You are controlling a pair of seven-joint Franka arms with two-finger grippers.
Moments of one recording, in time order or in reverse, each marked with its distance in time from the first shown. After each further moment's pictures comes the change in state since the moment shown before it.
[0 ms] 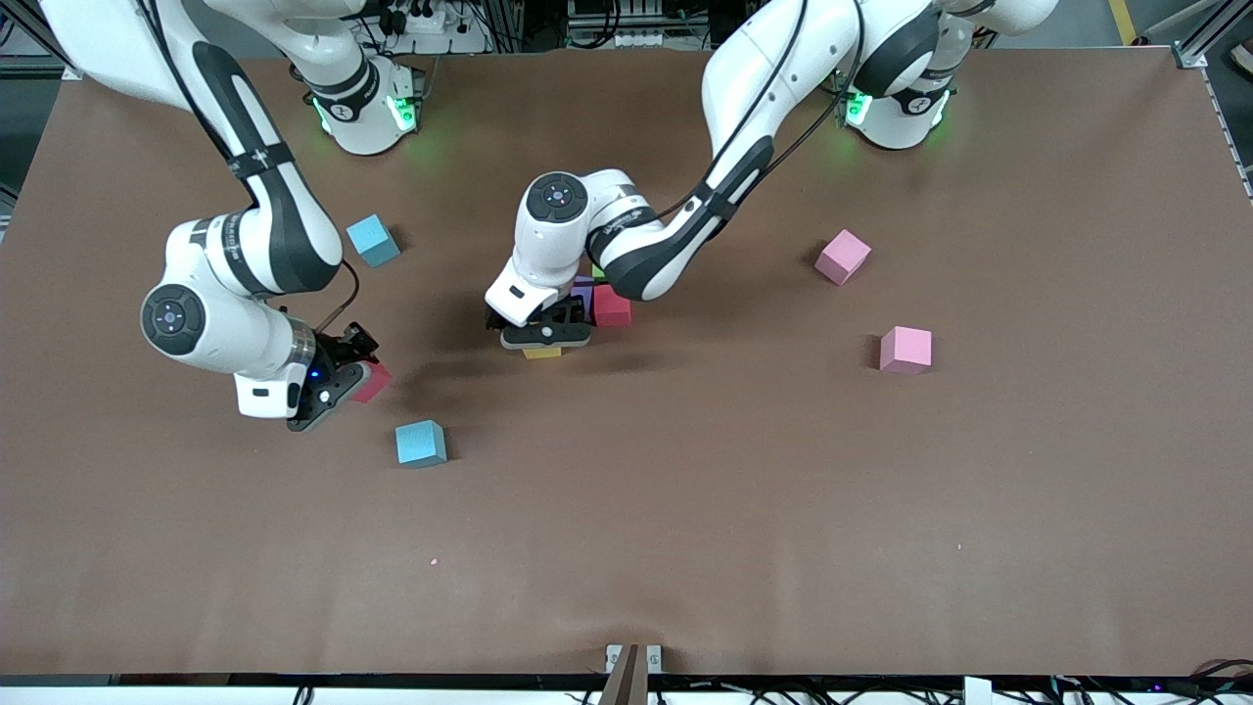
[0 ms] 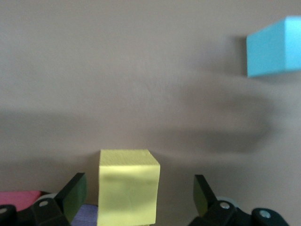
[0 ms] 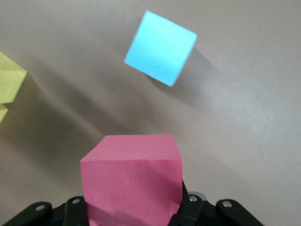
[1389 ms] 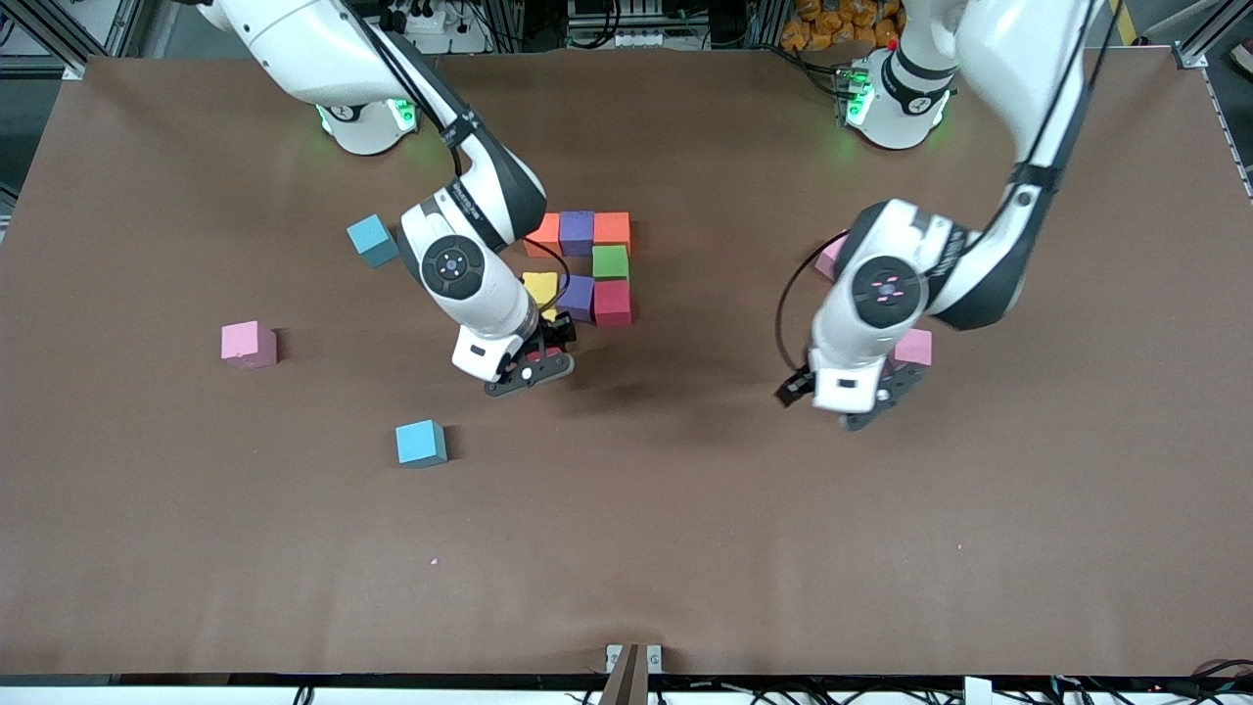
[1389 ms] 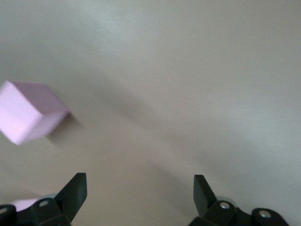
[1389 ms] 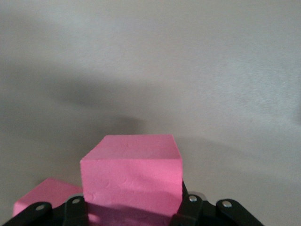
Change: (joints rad) left arm 0.627 -0.579 0.000 -0.760 -0.016 -0.173 0.091; right arm 0.436 0.187 -0.024 0.132 0.019 0.215 0.800
